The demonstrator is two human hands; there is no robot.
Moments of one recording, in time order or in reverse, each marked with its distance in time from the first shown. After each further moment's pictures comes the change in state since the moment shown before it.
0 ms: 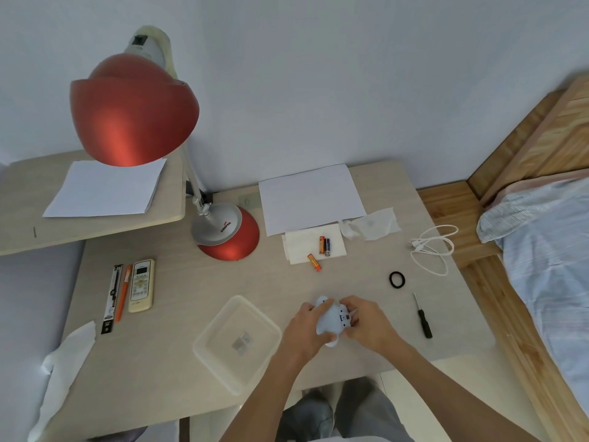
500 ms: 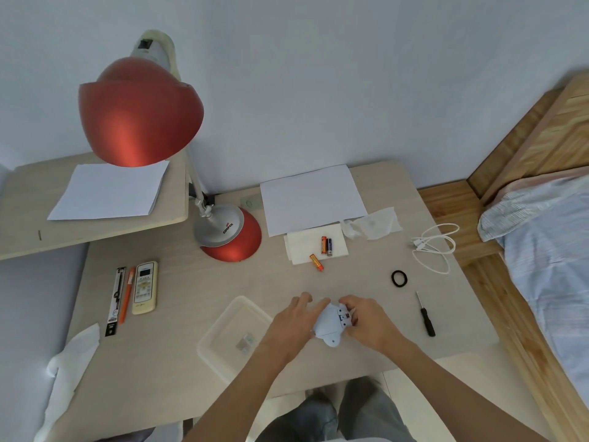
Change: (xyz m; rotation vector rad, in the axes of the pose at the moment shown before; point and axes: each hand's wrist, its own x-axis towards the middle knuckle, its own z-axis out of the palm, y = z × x) left_hand -0.005 -0.021 -0.031 0.507 0.045 0.254; right_hand 0.003 -0.007 0.001 -0.113 -0.005 -0.064
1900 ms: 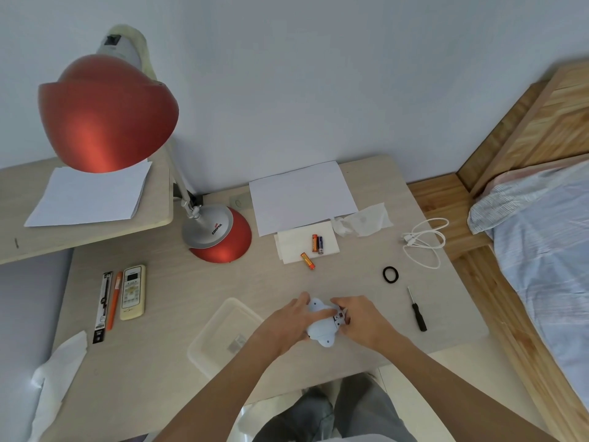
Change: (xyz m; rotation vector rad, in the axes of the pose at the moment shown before) left_hand 0.030 -0.007 0.012 0.016 -0.216 0.117; right_hand -0.003 0.001 -0.005 -0.022 -0.023 -0.071
